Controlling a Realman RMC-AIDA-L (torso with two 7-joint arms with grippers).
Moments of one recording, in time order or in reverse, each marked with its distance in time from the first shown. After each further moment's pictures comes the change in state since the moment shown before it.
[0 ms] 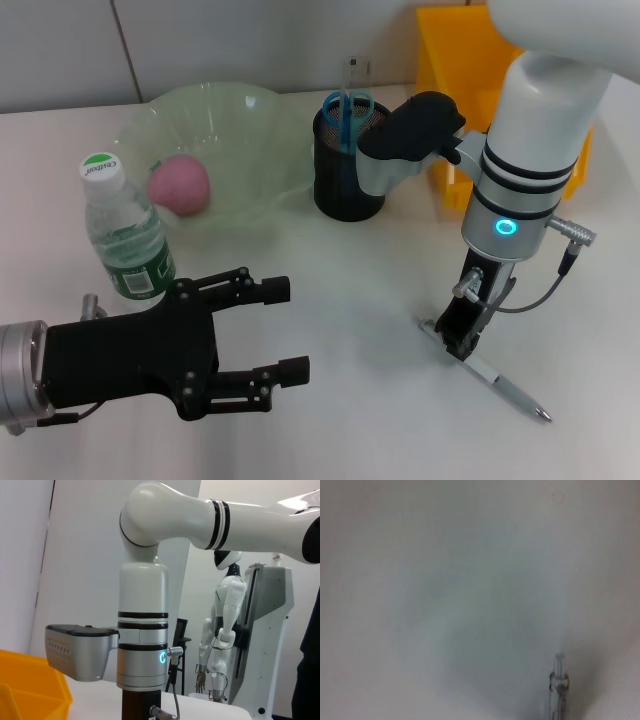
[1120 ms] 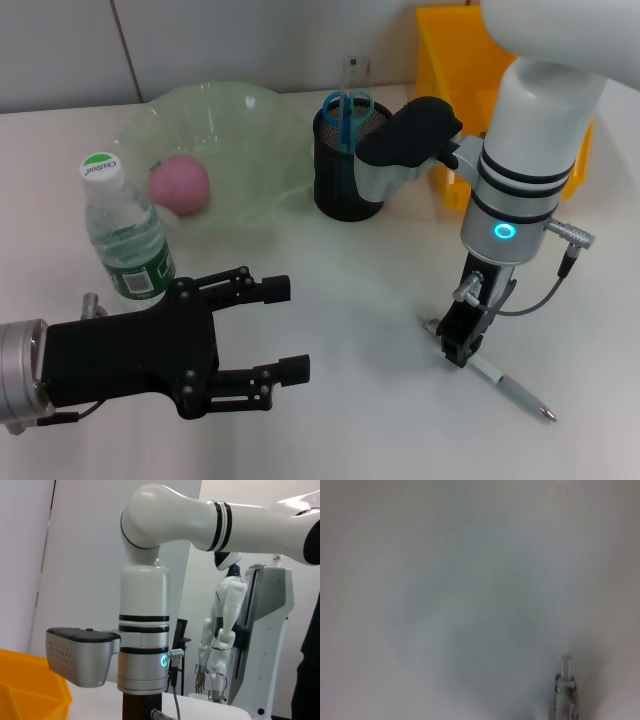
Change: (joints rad) left arm -0.001 0.000 -0.001 0.002 0.000 0.000 -0.008; right arm 0.003 0.000 -0.029 0.010 0.009 0.009 0.003
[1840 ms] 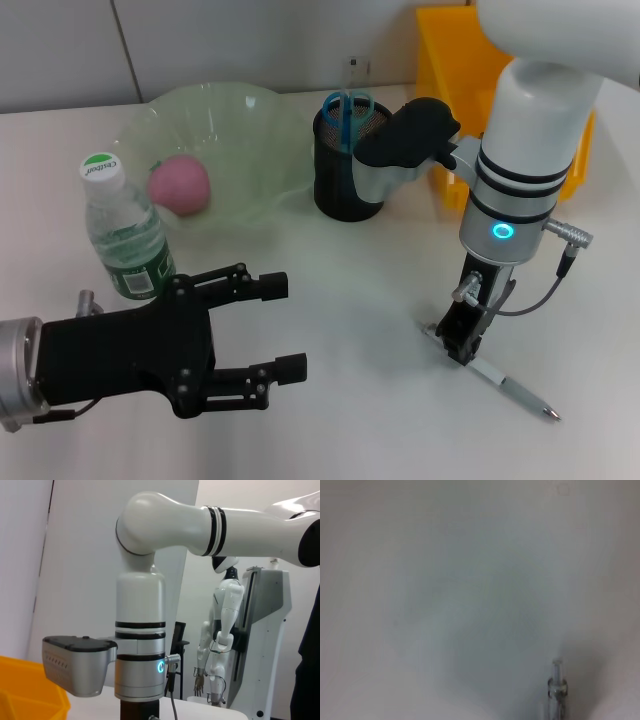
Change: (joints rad) left arm 0.000 0.001 -0.011 0.008 0.000 0.017 0.002; right arm 0.016 0.000 0.000 0.030 0.002 0.008 -0.005
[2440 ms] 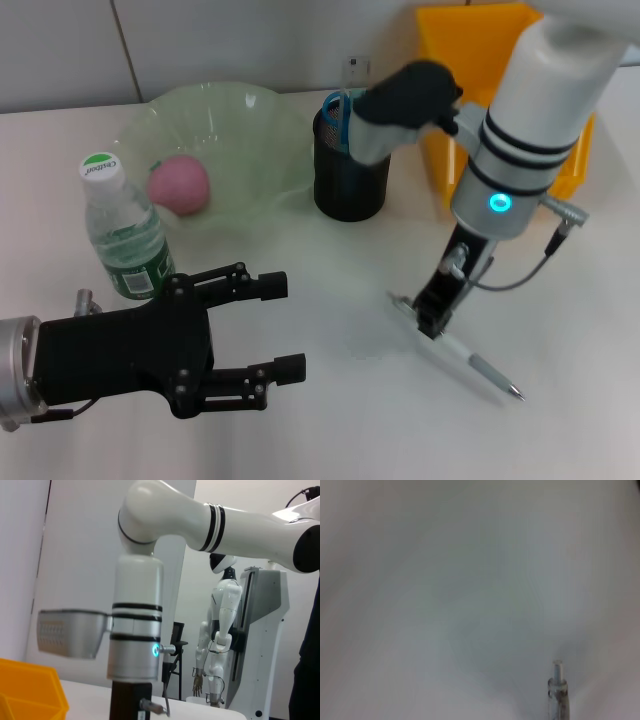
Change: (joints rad) left arm 0.000 0.002 -0.001 0.005 0.000 0.006 -0.001; right arm -0.052 -0.014 0.066 -0.166 0.049 -0.046 -0.023
